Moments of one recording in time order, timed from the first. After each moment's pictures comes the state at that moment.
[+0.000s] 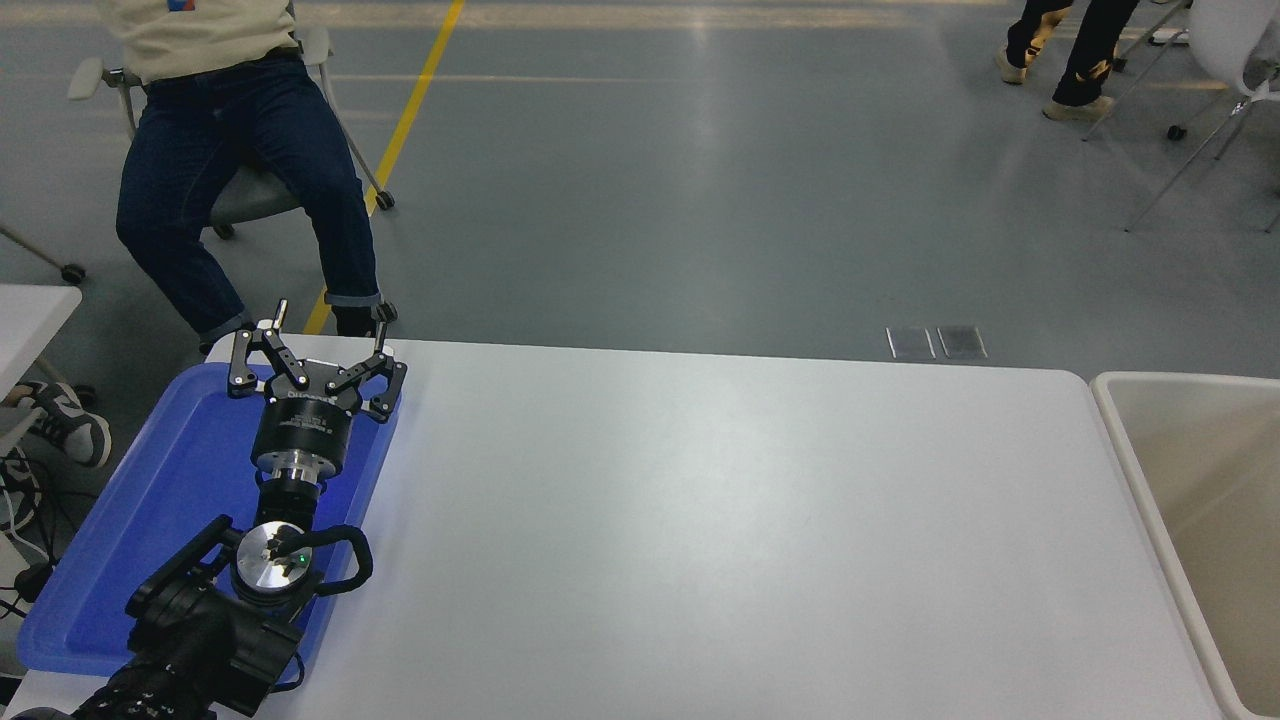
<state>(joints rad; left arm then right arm) -0.50 0.10 -1.16 -0.54 -0.09 -0.64 -0.36 1.57 -1.11 -0.93 0.80 -0.61 0.66 -0.07</state>
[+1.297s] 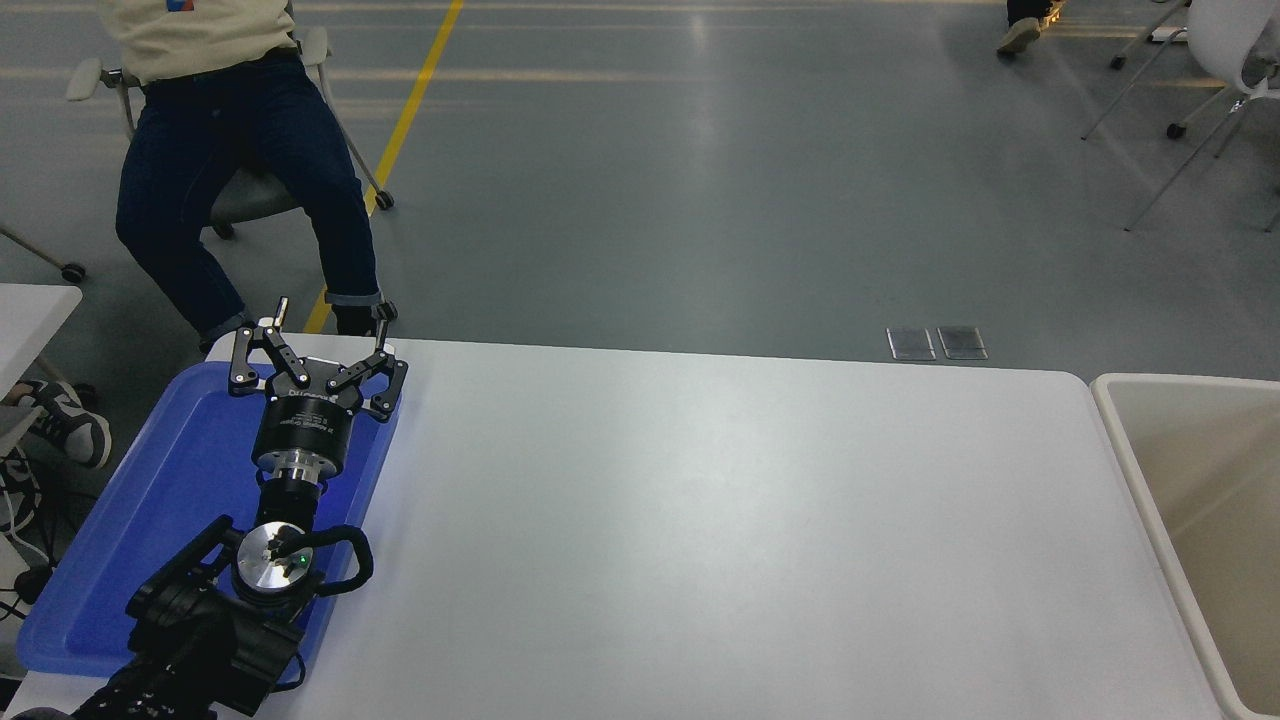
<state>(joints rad) -0.50 0.10 -1.16 -0.54 -0.09 -0.64 -0.36 0.76 -0.68 -0.67 0.24 -0.20 0.30 -0.09</state>
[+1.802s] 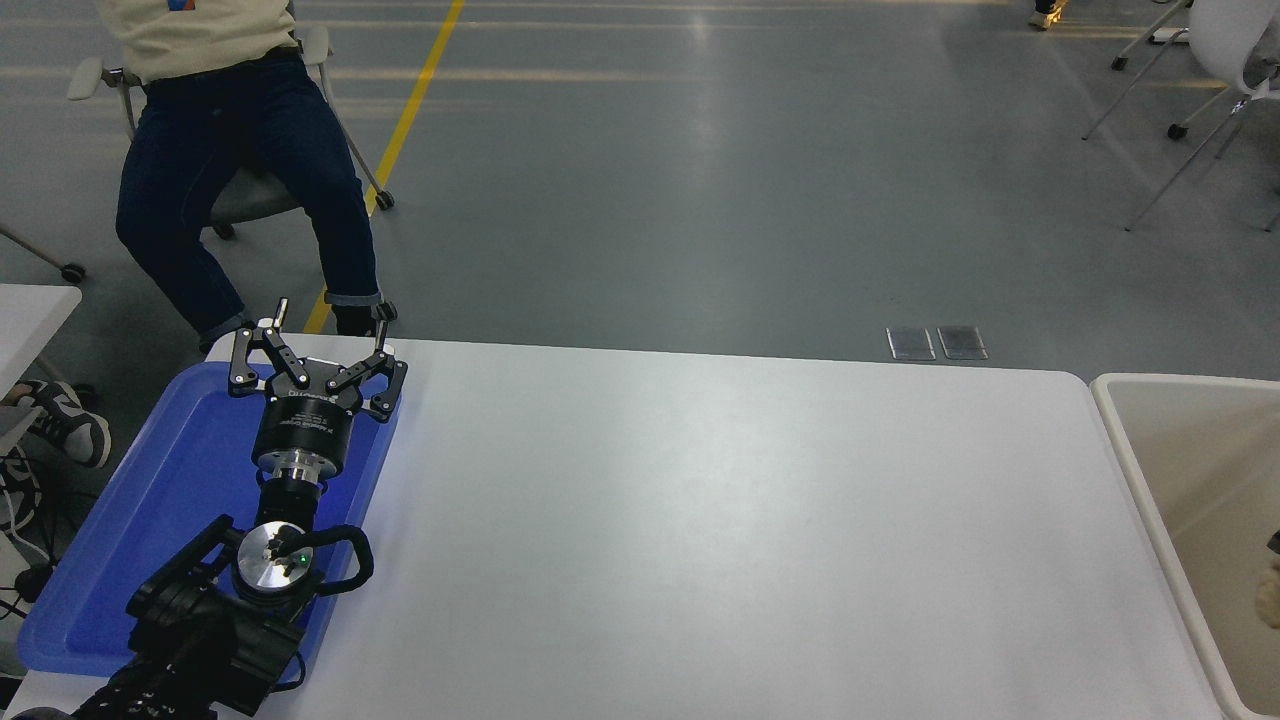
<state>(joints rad) -0.50 0.10 -1.16 -0.54 -0.09 -0.64 -0.36 0.70 -0.60 -0.61 0.21 -0.15 0.23 -0.09</state>
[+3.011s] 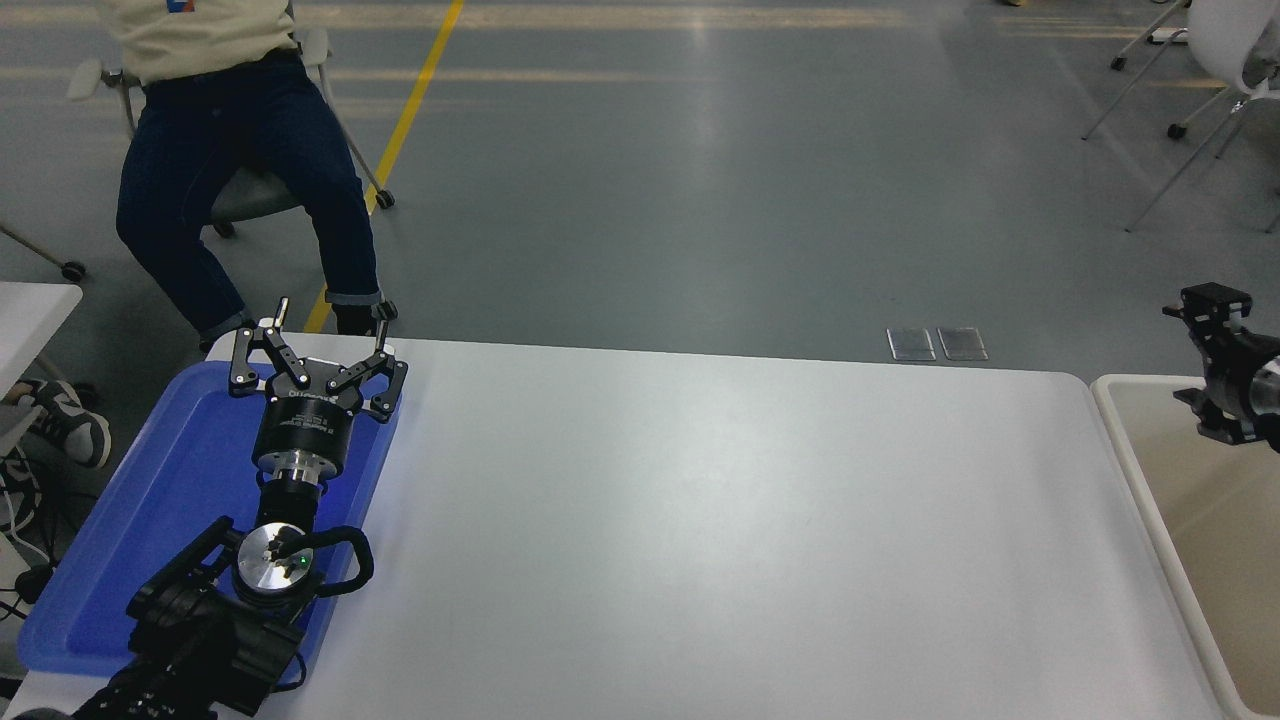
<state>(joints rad) -0.50 0.10 -1.16 -0.54 -0.09 -0.64 -0.36 0.86 -0.60 0.33 0.39 -0.14 0.25 -0.08</state>
